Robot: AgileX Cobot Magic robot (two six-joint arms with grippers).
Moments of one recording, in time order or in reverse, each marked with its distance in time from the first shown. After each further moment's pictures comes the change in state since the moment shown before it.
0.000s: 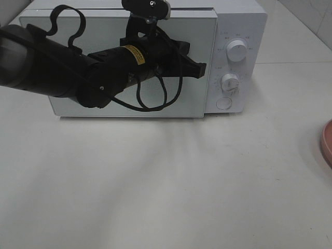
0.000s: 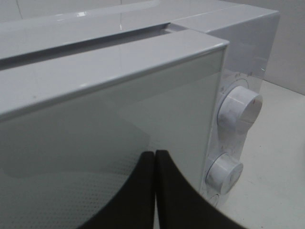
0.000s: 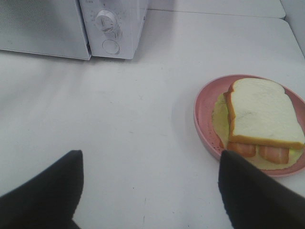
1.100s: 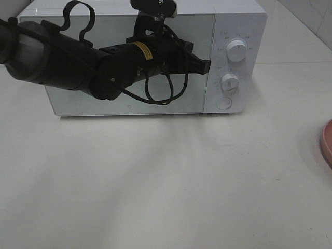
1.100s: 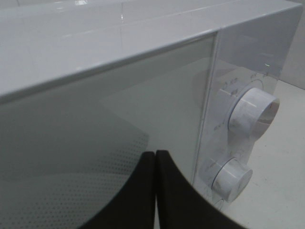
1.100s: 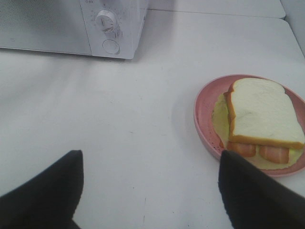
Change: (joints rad) left arm 0.007 0.050 -0.092 -0.022 0.077 0.006; right arm 0.000 0.000 0.000 0.000 0.000 0.000
